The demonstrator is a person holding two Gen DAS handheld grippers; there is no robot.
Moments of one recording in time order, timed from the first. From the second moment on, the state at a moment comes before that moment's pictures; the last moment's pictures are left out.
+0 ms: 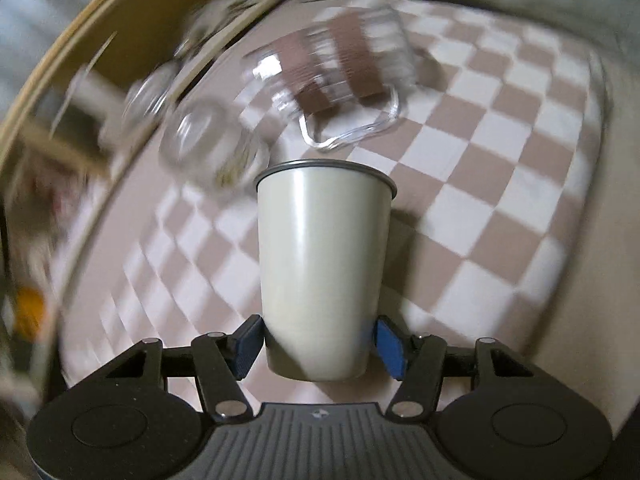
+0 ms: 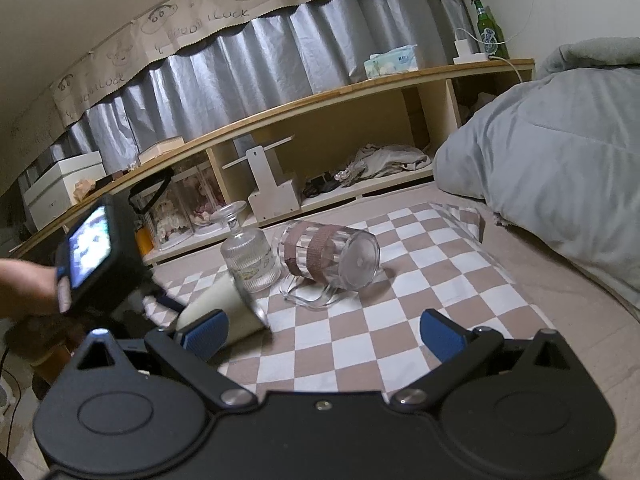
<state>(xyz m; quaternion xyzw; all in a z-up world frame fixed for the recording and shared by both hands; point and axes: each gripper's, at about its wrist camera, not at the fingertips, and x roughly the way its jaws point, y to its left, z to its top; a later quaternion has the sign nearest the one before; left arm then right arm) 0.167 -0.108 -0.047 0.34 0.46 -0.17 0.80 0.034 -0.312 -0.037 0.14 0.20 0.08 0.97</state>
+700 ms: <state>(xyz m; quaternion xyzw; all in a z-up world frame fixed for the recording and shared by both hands) 0.107 -0.053 -0.034 0.03 0.40 -0.14 0.90 0.131 -0.286 -0.030 0.27 0.36 0.18 0.87</state>
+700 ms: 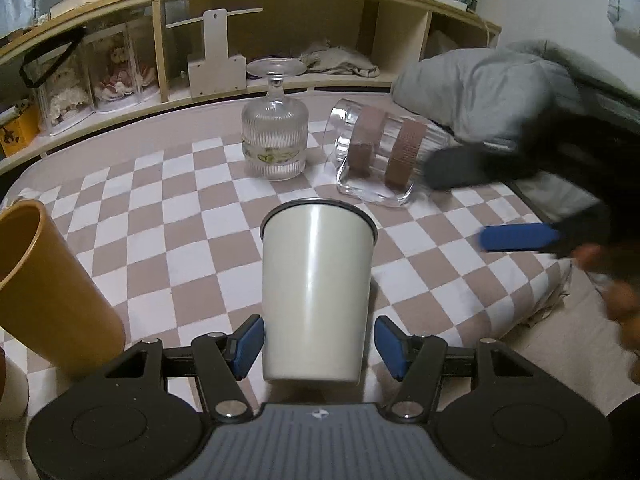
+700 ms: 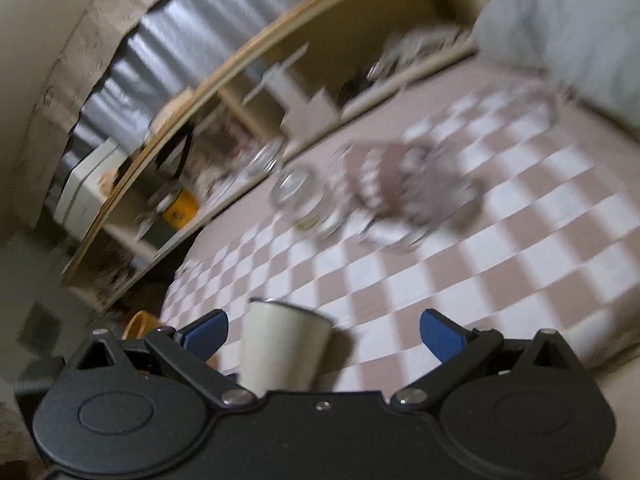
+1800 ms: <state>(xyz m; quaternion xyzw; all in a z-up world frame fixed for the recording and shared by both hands) 0.103 -0.039 -0.050 0.03 0.38 -0.18 0.91 0.215 -0.198 -0.031 0.21 0.47 0.22 0.83</state>
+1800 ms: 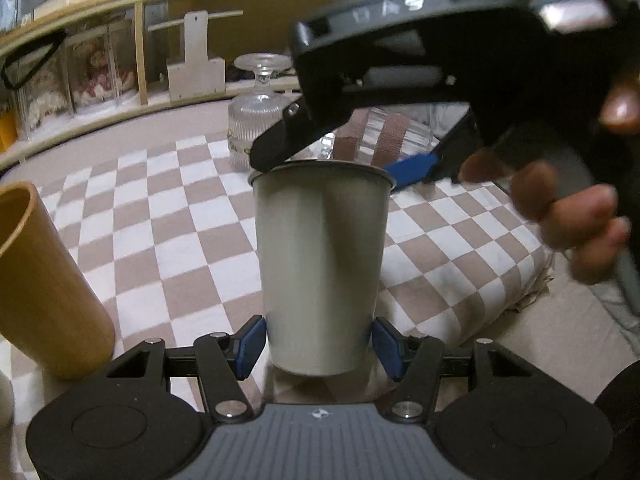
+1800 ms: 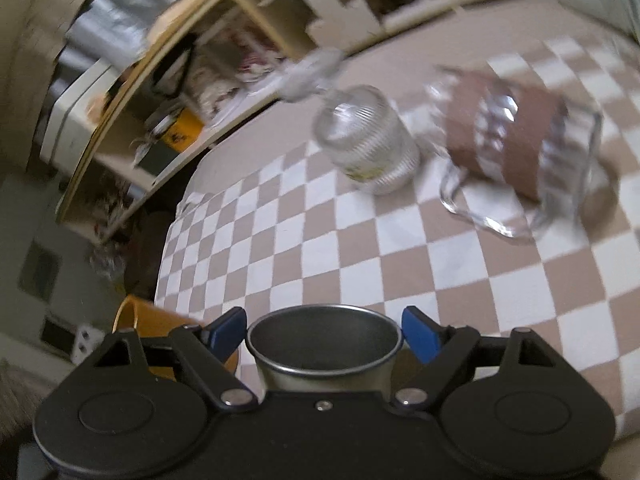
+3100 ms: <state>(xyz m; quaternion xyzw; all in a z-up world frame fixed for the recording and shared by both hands) 0.117 -0.013 -0.070 0.06 0.34 -0.06 0.94 0.161 -0.147 -0.031 0.05 0.33 0.32 0.89</state>
